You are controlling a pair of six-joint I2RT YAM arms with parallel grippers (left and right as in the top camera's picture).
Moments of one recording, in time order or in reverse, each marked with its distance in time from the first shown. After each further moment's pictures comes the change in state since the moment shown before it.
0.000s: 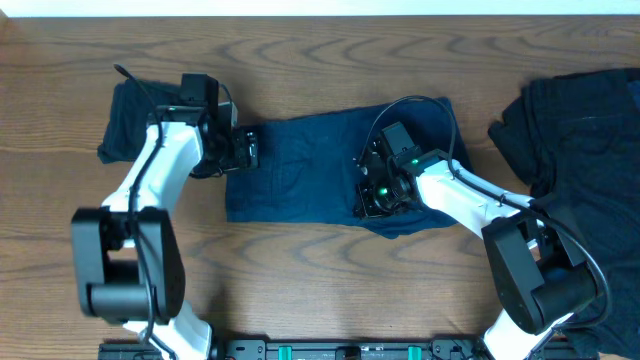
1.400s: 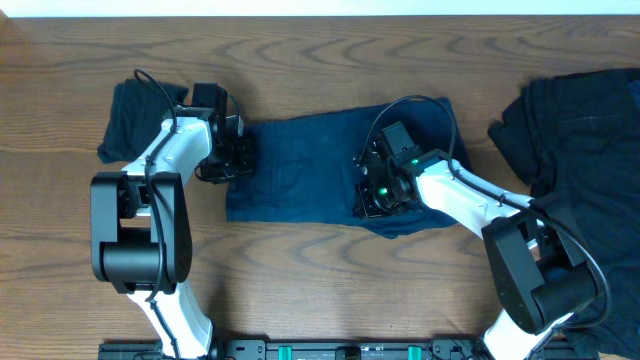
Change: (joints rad) left arm 0.001 0.149 0.006 0.042 0.032 -0.007; right arm 0.000 0.000 0.000 0.004 0.000 0.000
